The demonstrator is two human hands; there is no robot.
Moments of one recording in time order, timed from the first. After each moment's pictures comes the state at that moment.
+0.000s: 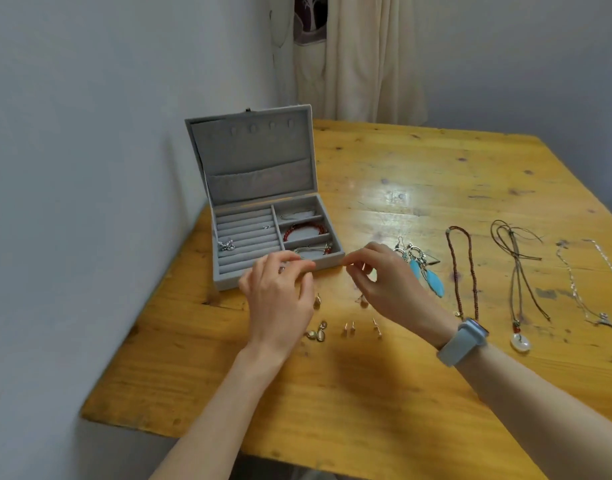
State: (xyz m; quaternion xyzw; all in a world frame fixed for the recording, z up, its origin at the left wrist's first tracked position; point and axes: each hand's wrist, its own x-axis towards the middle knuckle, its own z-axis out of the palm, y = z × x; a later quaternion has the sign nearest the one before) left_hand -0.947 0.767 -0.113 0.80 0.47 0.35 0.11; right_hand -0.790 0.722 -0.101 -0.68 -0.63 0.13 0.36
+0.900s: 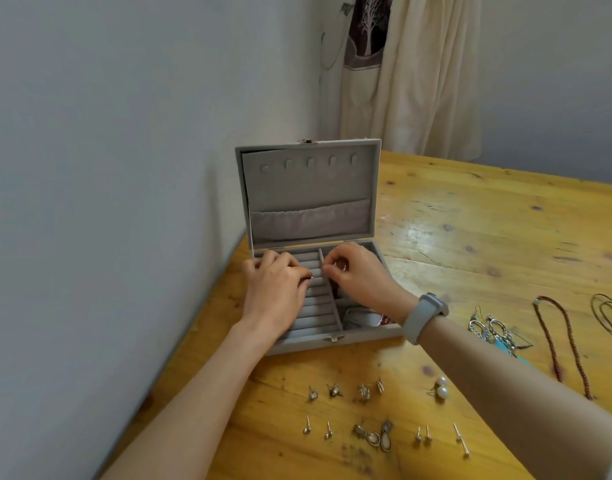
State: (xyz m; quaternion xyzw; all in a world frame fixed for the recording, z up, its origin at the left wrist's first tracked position) left_hand -0.972 0.912 -0.113 0.86 0.49 0.15 0.01; right_hand -0.826 0.892 -0.108 -0.67 -0.64 0.22 0.31
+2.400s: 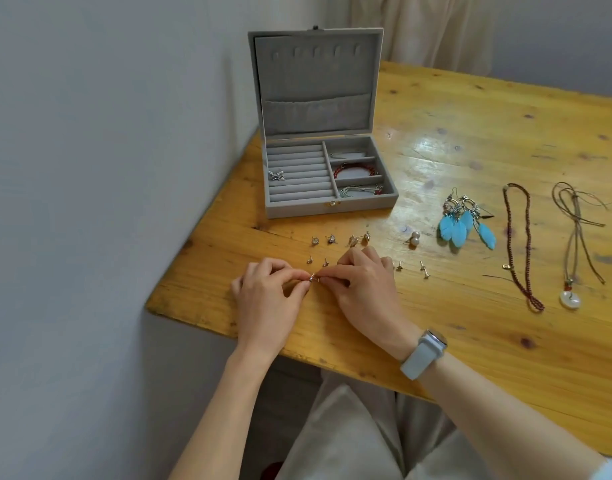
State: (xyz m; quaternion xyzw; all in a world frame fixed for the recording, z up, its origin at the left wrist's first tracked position) left_hand -1.042 0.722 -0.147 0.75 0.57 0.27 0.18; right_hand -0.903 0.695 -0.145 -0.69 -0.65 0.10 0.30
